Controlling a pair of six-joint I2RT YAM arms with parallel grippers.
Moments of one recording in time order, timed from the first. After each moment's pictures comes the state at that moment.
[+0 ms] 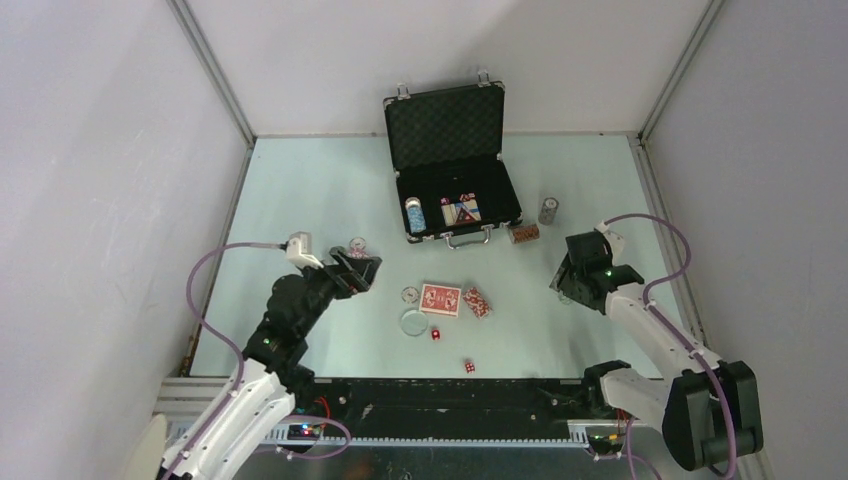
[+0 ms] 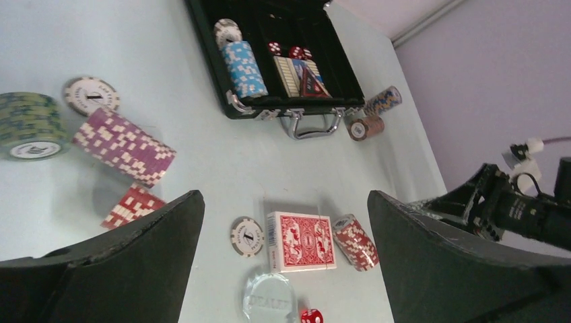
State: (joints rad) left arm -0.40 0.48 0.26 0.05 0.01 -0.72; right arm 0.24 1.07 0.60 -0.58 0.29 0.71
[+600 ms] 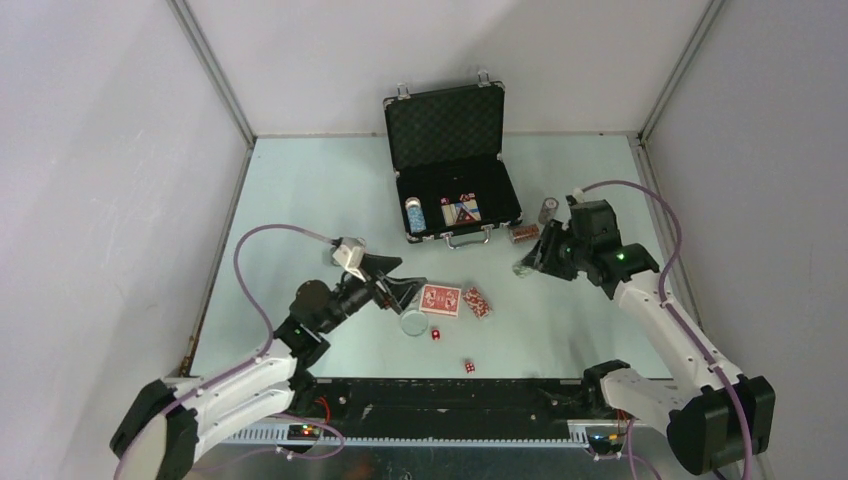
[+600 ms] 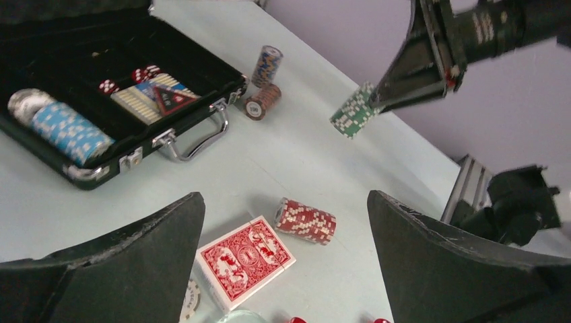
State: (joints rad) left arm -0.65 0.75 0.17 0.65 0.18 -0.45; right arm 0.26 1.05 0.83 -0.66 -0.11 0.61
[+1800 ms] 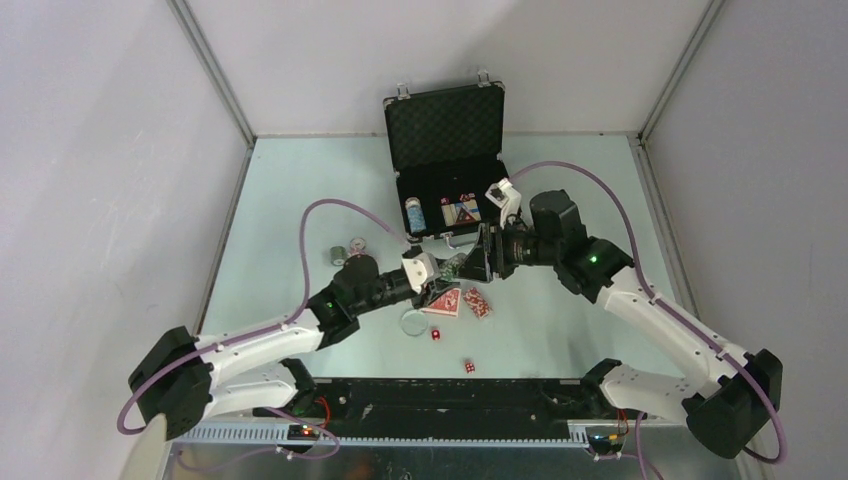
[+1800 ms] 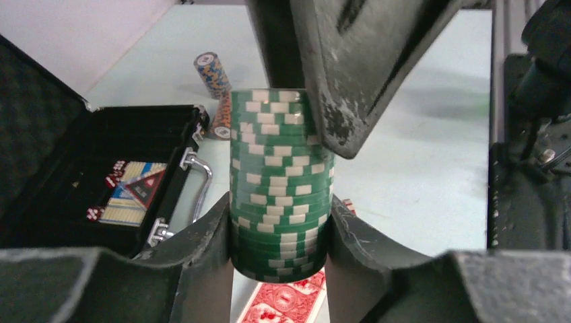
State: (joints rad) left arm -0.89 1.08 0.49 0.52 0.30 0.18; right arm 0.64 1.10 0.98 -0.38 -0.59 0.49
